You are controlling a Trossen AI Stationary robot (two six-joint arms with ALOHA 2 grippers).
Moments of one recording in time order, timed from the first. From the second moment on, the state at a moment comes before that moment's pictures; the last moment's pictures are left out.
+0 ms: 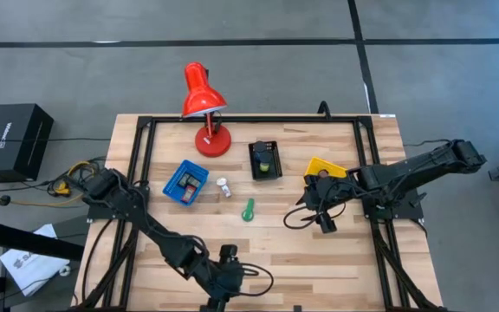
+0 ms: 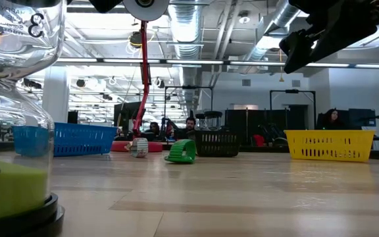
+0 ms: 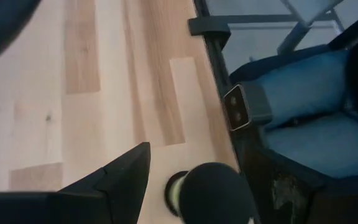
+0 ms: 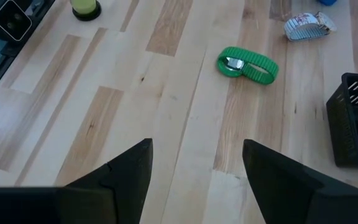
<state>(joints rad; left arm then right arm) -0.66 1.86 1.38 -0.36 -0.21 -0.45 0.23 1.12 0.74 -0.43 -0.01 -0.03</state>
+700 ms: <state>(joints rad) -0.68 1.87 1.36 -0.35 -0.16 -0.55 0.23 1.12 0.74 -0.43 -0.01 -0.04</state>
